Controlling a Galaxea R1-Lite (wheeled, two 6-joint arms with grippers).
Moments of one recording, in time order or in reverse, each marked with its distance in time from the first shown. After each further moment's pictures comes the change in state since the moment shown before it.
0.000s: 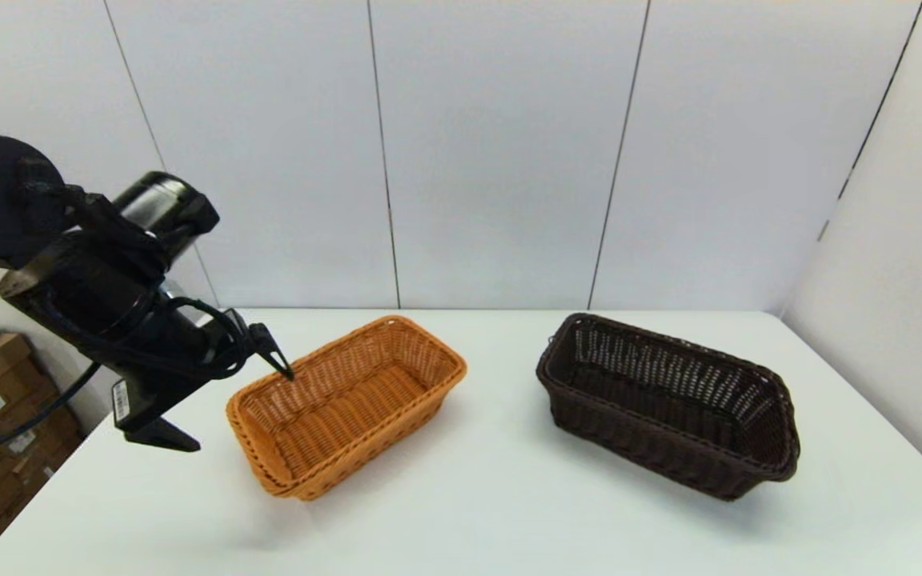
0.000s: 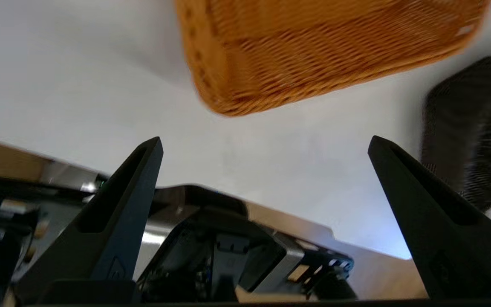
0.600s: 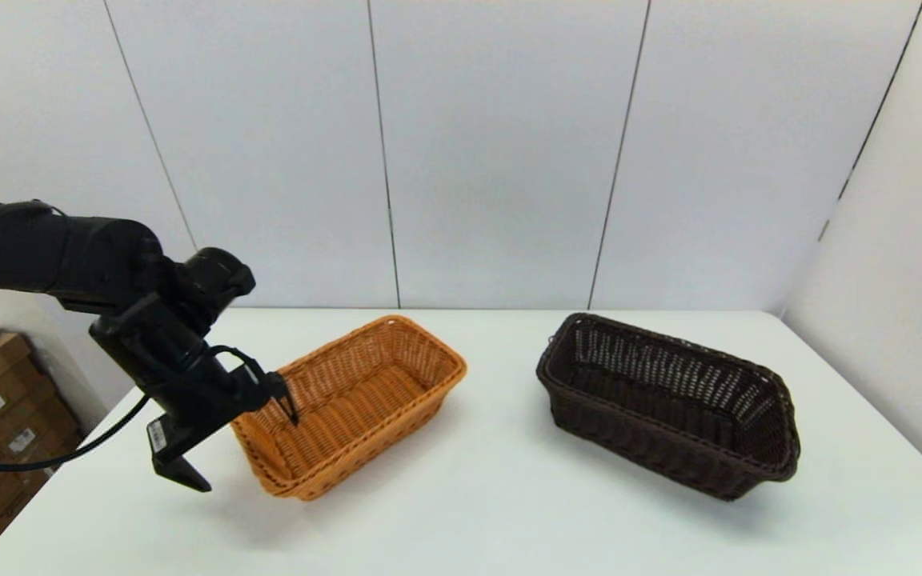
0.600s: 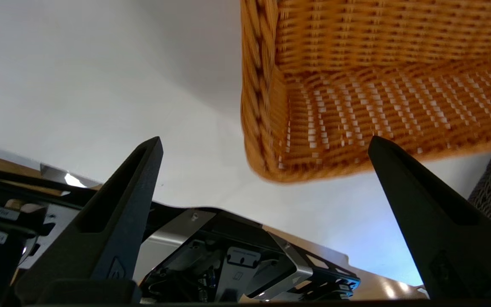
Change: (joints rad) left arm 0.068 0.199 0.073 -0.082 -0.014 -0.005; right arm 0.000 0.000 0.000 0.000 0.000 0.000
